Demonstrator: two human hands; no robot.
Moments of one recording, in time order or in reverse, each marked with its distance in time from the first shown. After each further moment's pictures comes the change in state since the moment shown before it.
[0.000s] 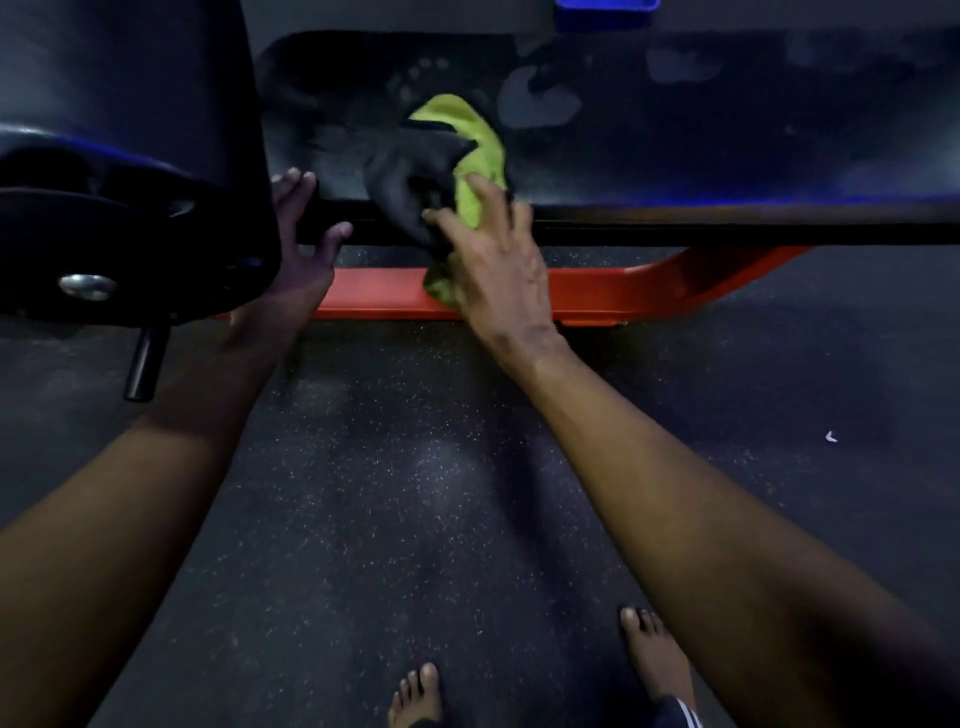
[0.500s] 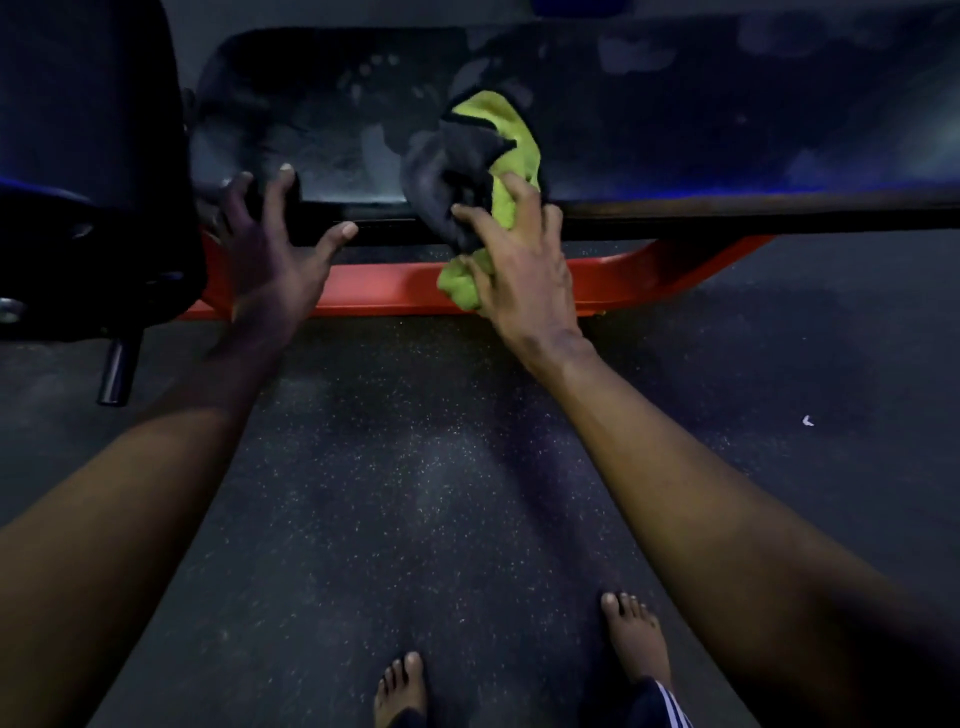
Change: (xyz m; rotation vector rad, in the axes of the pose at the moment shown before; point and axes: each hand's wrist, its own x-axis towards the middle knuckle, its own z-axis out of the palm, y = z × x) left_hand -0.003 0.034 0.024 0.206 0.020 -0.139; right_hand -0.021 0.056 -0.019 0.039 0.021 0.115
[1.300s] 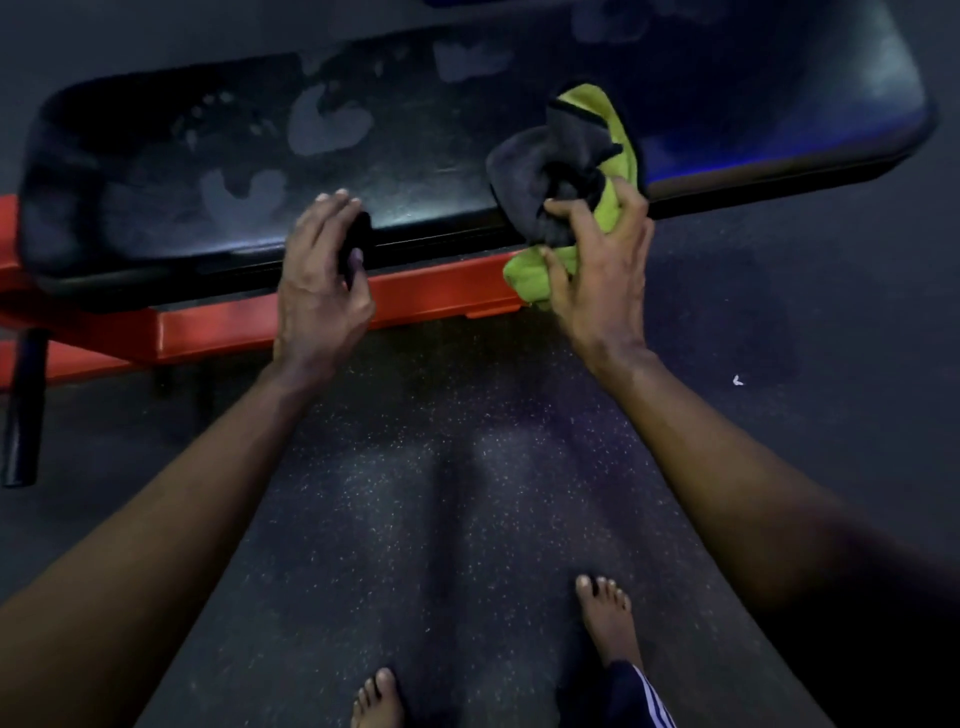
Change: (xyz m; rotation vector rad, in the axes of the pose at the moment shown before) left_hand -0.036 0.155 0.055 -0.271 -0.104 0.431; right_hand -0.046 0.157 -0.084 -0.012 0.189 0.353
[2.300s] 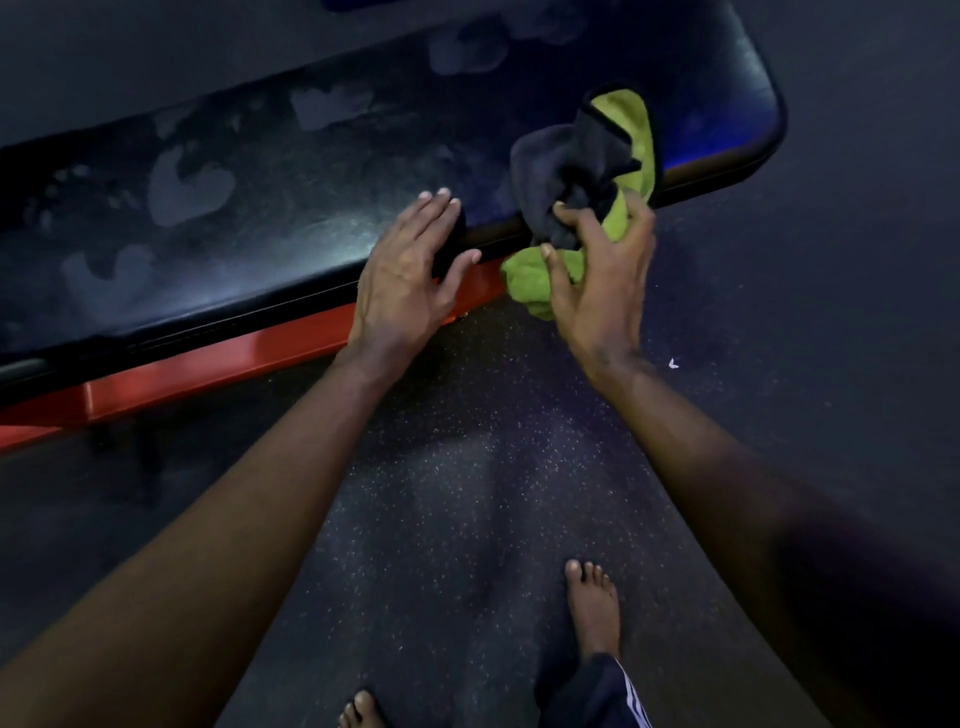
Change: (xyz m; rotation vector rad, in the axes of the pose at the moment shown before) left_hand 0.061 0.142 0.109 -0.031 -0.213 0.190; right_hand 0.021 0.090 -0.055 0.098 0.099 0.173
